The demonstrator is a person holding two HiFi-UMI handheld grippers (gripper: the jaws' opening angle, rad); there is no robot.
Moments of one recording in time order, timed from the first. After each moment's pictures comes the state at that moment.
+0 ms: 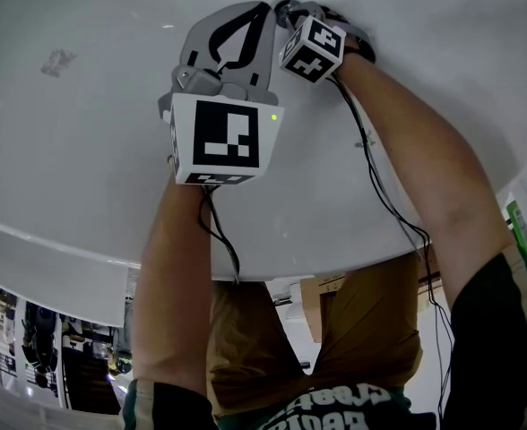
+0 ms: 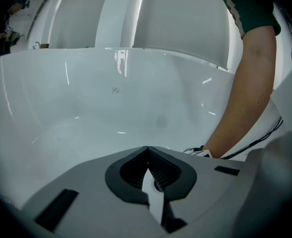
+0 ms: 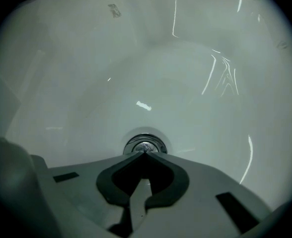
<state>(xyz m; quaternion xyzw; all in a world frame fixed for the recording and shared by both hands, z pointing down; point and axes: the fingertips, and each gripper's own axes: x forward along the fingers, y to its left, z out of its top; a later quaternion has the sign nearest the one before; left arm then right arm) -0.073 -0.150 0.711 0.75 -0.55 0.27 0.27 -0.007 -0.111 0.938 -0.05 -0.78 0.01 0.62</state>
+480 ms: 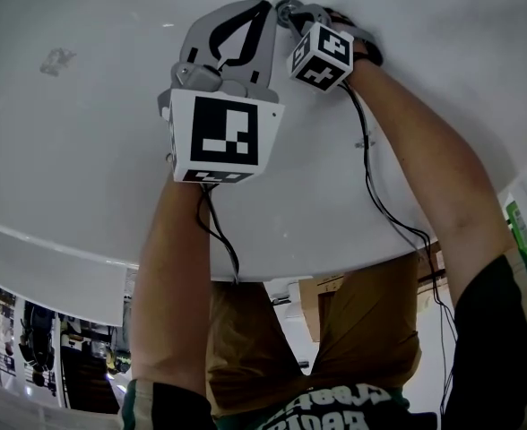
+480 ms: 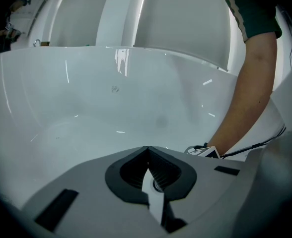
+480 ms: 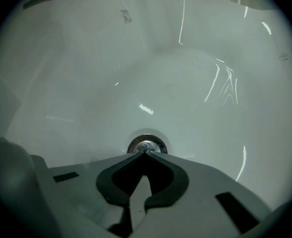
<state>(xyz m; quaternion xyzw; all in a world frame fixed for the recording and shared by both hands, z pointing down) -0.072 -0.151 0.712 0.75 -0.54 0.26 0.28 -0.003 -0.108 0.924 -0.07 -0.80 -0.02 0.60</state>
